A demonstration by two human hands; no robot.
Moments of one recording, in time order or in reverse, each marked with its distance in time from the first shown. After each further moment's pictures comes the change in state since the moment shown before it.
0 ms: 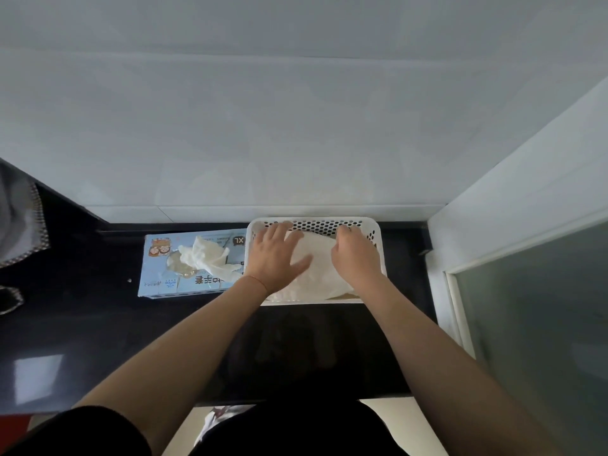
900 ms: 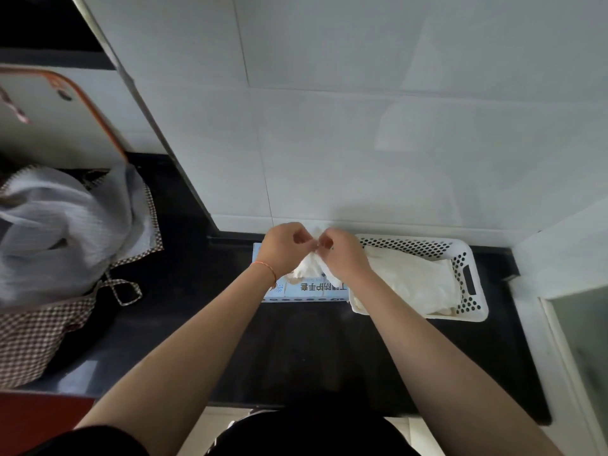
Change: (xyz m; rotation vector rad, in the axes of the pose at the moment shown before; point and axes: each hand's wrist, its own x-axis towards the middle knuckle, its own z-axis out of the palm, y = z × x) left_hand -0.056 -0.149 -0.116 -0.591 0.040 -0.353; right_hand -0.009 -0.215 0.040 0.355 -0.022 -0.150
